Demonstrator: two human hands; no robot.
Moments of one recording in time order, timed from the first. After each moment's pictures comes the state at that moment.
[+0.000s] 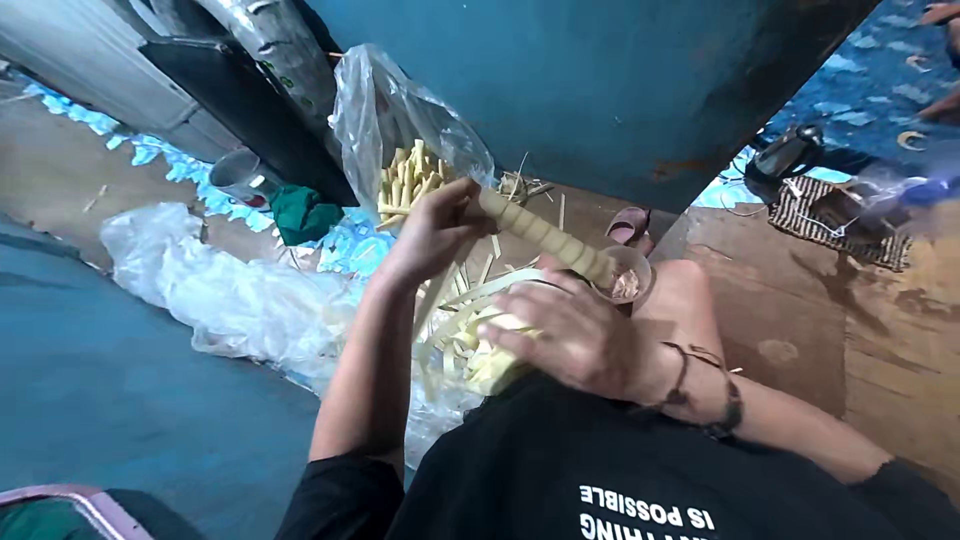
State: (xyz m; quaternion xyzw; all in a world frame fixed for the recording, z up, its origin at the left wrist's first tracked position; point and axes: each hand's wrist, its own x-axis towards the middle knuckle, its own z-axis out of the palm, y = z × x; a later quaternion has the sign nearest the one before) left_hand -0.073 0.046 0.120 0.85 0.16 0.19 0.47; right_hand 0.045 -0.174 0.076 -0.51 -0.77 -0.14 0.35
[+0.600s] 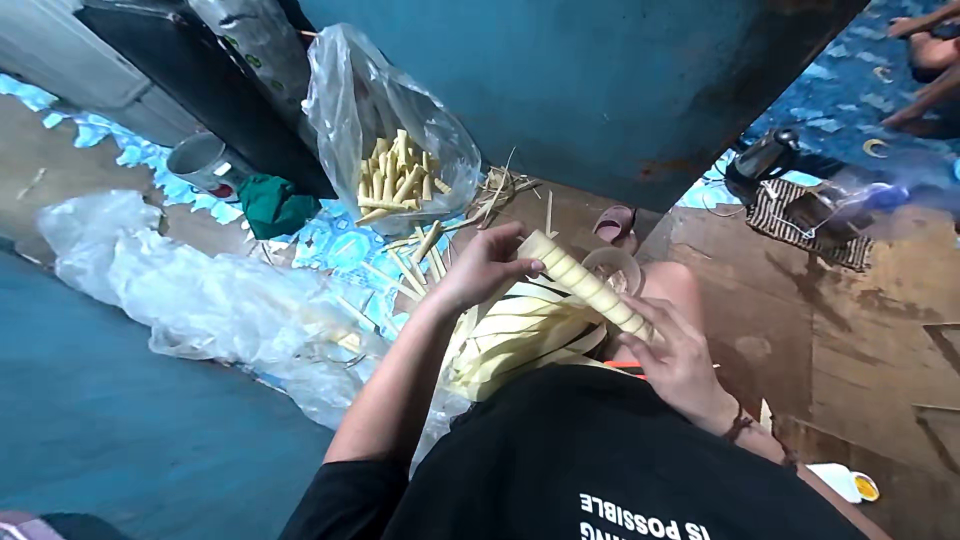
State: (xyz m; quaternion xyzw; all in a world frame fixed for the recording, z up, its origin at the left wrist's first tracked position) left_hand -0.037 0.012 0.061 0.76 0.13 0.08 0.63; right_hand 0.102 -0.265 0.000 -0.69 -0.48 0.13 0.53
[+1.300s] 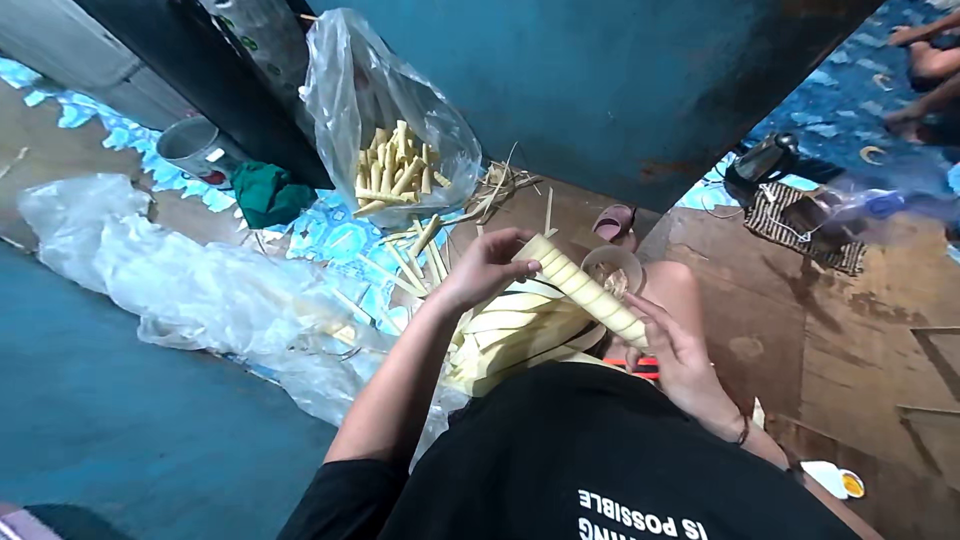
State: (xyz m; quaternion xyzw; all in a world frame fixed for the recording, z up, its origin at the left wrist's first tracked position) left_hand -0.045 0.014 0.039 0.73 0.13 0.10 0.66; right_hand 0.097 -0.271 -0.004 -0.67 -0.41 0.26 0.56
